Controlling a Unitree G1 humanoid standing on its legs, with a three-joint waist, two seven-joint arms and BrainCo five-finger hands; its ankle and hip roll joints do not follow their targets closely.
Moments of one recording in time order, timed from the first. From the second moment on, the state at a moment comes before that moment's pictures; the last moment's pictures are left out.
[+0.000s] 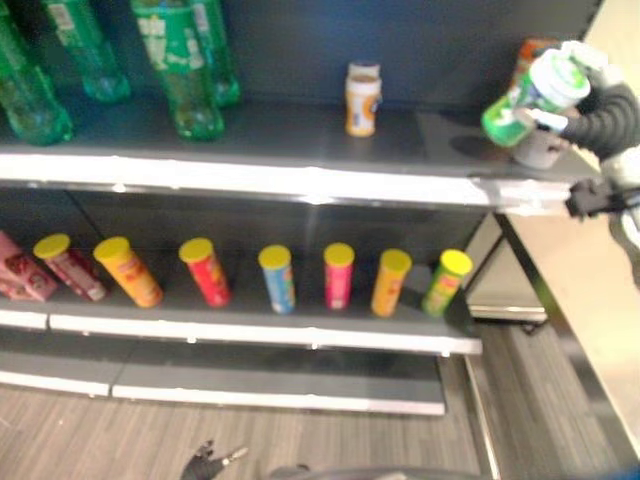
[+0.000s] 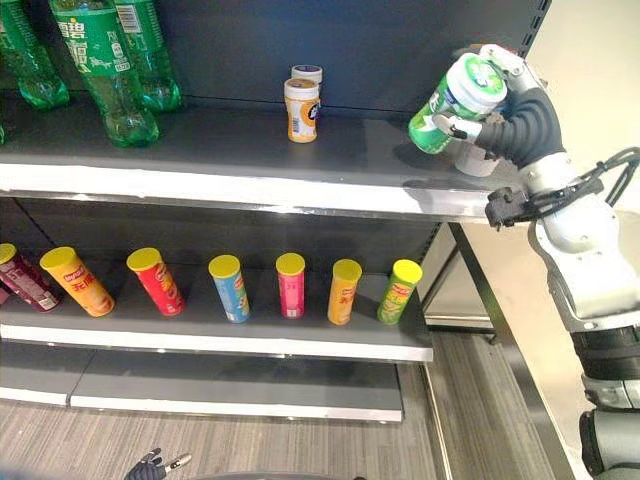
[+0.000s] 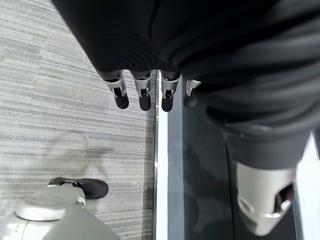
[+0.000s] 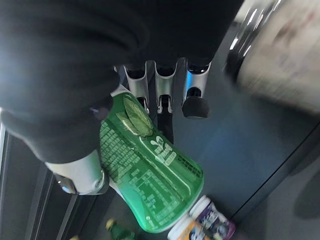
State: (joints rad) left arm 0.27 0.31 -0.01 0.89 -0.13 -0.01 0.02; right arm -0.63 -1.01 0.18 -0.03 0.54 -0.10 0.04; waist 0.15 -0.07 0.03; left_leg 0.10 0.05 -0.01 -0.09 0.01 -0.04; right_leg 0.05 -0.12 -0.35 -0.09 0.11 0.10
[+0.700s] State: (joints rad) left arm 0.23 0.32 -0.01 0.99 -0.13 -0.02 0.02; right arm -0.79 -1.10 0.41 -0.01 0.69 -0.07 0.17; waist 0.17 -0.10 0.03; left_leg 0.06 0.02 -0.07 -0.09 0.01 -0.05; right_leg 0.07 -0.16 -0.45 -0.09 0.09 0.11
